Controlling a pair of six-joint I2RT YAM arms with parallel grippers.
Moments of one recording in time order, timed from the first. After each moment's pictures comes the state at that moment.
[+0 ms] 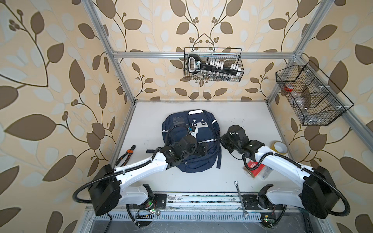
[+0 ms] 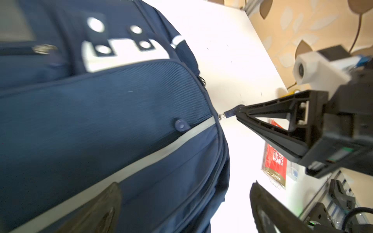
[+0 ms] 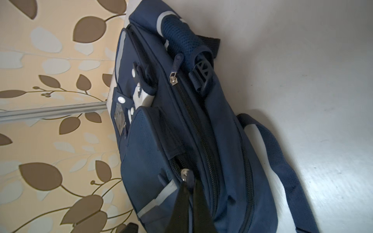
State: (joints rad) left arm -0.86 1.16 0.79 -0.25 -0.14 -0.67; right arm 0.57 1.26 0.79 -0.26 0.04 1.37
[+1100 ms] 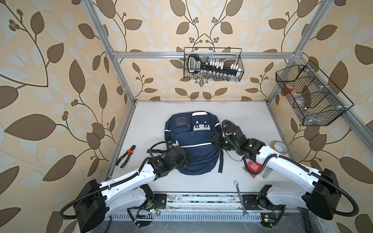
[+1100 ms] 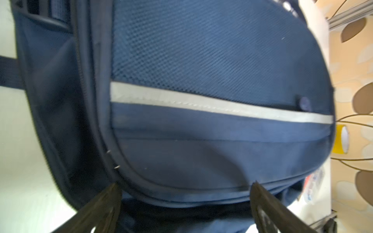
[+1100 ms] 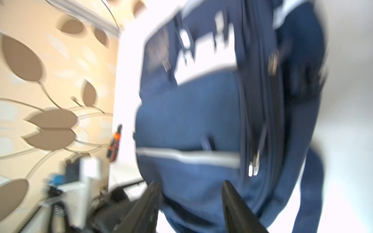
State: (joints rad) left arm -0.82 1.00 0.55 -0.41 -0.17 -1.05; right arm 0.63 1.28 1.05 -0.43 -0.02 0.83
